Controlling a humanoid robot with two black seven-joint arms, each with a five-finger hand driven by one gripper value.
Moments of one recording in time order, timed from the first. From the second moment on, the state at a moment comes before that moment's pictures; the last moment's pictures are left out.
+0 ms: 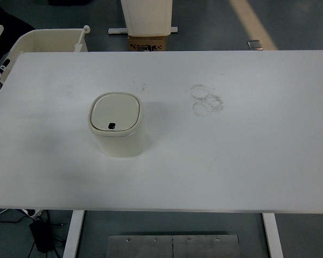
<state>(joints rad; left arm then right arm) -0.81 0.51 -0.78 -0.41 -0.29 -0.35 -0.14 -0.02 0.00 0.31 0.20 -0.22 0.04 0.51</state>
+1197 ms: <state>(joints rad) -1.02 0.69 -0.63 -1.05 -0.06 -0.13 -0.05 -0.02 0.00 0.31 0.20 -0.22 0.04 0.51</state>
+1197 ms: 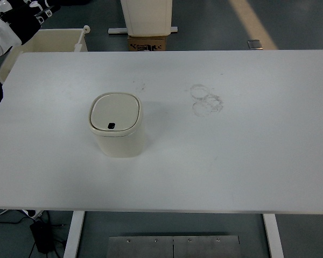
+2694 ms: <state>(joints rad) -1.39 0.87 -0.03 -1.44 0.36 -0.50 0.06 -0.02 0.00 0.31 0.20 -0.22 0.04 0.51</state>
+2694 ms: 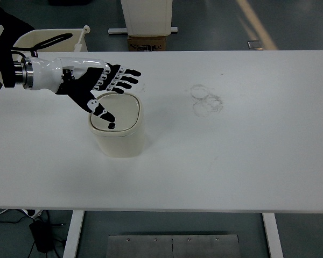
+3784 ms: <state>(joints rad) -1.40 0.86 0.05 -1.44 0.45 -0.53 0.10 -0.01 0.00 0.31 0.20 -0.22 0.04 0.51</state>
